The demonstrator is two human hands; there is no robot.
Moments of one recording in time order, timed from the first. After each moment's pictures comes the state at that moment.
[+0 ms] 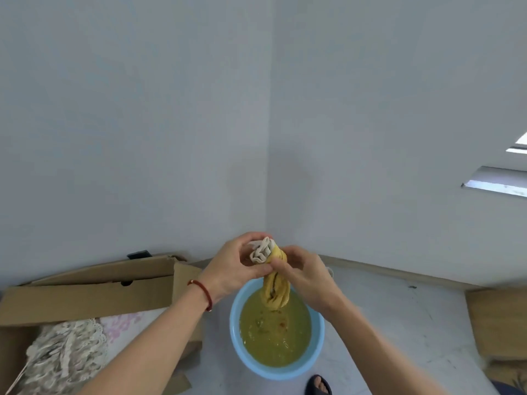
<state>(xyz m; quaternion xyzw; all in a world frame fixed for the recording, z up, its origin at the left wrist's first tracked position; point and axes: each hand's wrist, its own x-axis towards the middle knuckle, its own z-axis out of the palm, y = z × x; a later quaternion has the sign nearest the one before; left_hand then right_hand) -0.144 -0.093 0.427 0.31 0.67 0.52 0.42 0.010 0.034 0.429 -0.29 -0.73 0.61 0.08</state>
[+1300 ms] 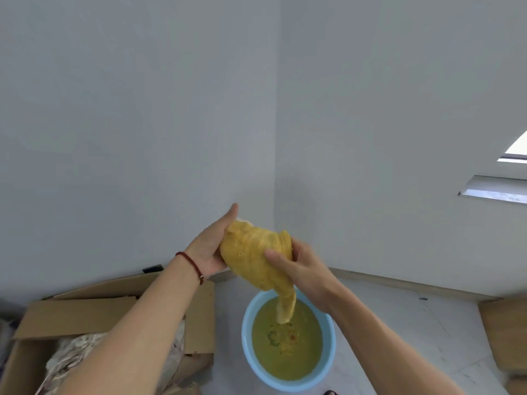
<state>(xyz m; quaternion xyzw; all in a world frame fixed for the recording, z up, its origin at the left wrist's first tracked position) -0.181 -0.110 0.505 0.04 0.58 0.61 0.54 -0.002 0.004 0.488 -0.21 -0.65 0.72 0.08</state>
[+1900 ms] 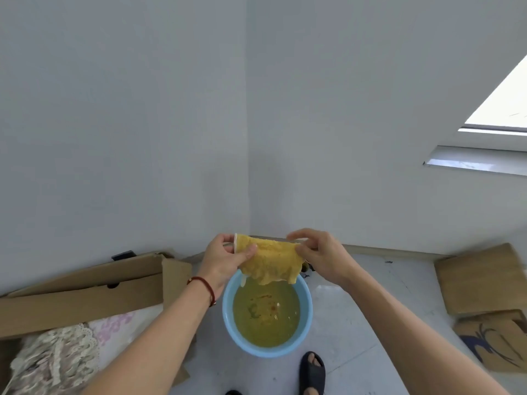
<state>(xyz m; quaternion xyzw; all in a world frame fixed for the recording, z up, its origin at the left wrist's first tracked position) -0.120 -0.102 0.411 0.12 0.70 0.56 0.42 0.058 0.058 0.445 -0.36 -0.78 0.50 0.04</state>
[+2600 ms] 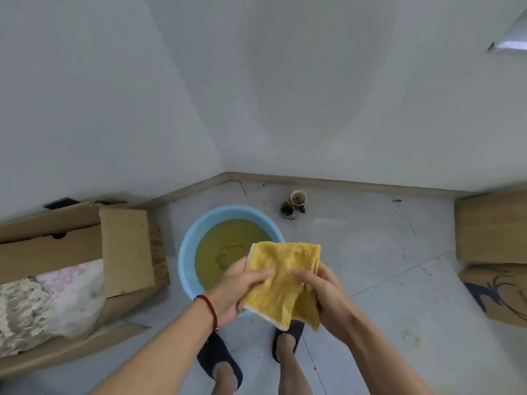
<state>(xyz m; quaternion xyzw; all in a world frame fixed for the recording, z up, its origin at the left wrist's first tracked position) 0.018 0.022 0.214 -0.03 0.60 0.44 0.66 0.186 0.139 0.217 -0.46 -0.37 0.81 -0.01</state>
